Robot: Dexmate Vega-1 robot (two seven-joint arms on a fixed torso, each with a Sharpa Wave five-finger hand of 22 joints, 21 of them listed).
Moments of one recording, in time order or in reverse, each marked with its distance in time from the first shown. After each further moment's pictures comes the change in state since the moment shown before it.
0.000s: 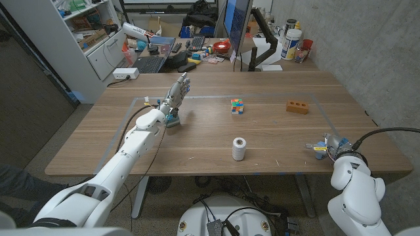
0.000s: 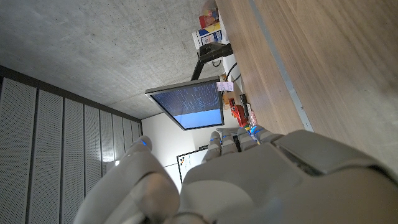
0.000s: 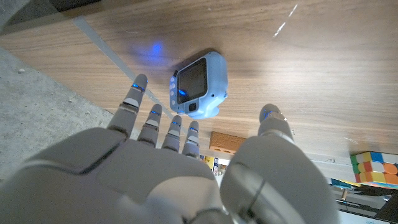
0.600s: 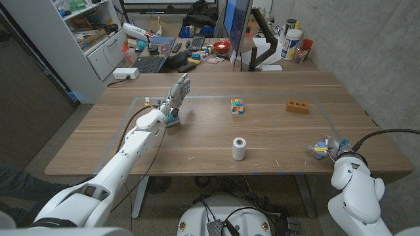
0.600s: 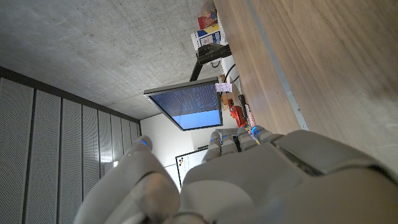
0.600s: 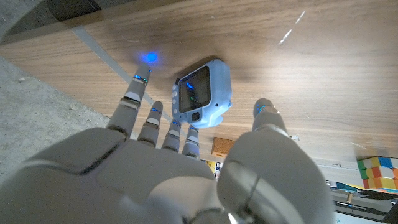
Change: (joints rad) left arm -0.001 -0.002 0.002 0.005 0.001 0.004 0.000; left_hand 0.004 0.004 -0.004 0.004 0.000 0.000 0.000 0.000 0.000 0.000 0.000 0.000 0.000 0.000 0.000 0.000 0.000 -0.005 0.005 0.000 0.000; right arm 0.012 -0.026 -0.003 0.021 0.049 -0.028 -0.010; right_hand 0.111 0.045 0.019 -0.018 0.000 0.035 -0.027 0.015 0.003 0.005 -0.005 0.000 0.000 0.042 -0.034 0.007 0.000 0.200 -0.017 0.043 -0.001
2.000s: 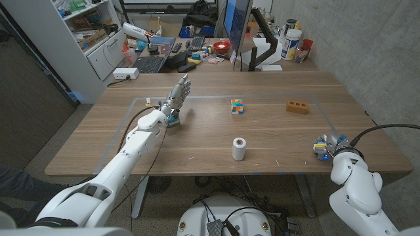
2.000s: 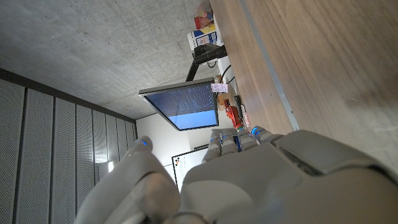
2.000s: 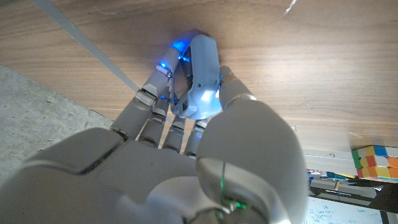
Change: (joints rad) left arm -0.007 -0.008 0.005 0.012 0.002 0.017 0.009; left_hand -0.004 0.004 -0.008 0.000 0.005 0.000 0.000 0.000 0.000 -0.003 -0.003 0.000 0.000 -0.015 0.006 0.000 0.000 -0.005 0.005 -0.004 0.000; right arm 0.041 -0.100 -0.022 0.034 0.159 -0.021 -0.097; right_hand 0.446 0.139 0.222 -0.015 -0.238 0.428 -0.004 0.102 0.028 0.309 -0.042 0.101 0.000 0.325 -0.094 0.030 0.019 0.334 -0.314 0.003 0.001
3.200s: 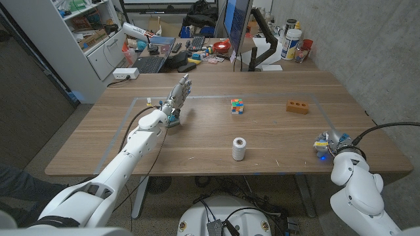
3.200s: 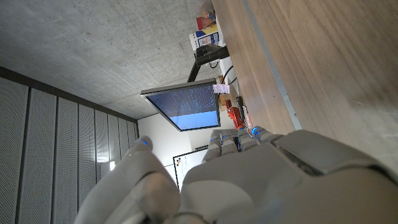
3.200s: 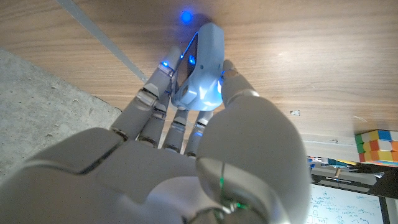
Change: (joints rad) left arm -0.005 -0.009 0.002 0.014 0.000 -0.016 -0.007; left_hand 0.005 0.005 -0.011 0.003 0.000 0.000 0.000 0.000 0.000 0.000 0.000 0.000 0.000 -0.003 -0.003 0.000 0.000 0.000 0.000 0.000 0.000; right arm -0.012 -0.044 -0.015 -0.030 0.053 -0.048 -0.103; right_hand 0.024 -0.024 0.000 0.000 0.002 0.086 0.000 0.007 0.000 0.098 0.002 0.002 0.000 0.073 -0.005 0.006 -0.001 0.030 -0.012 0.004 0.004
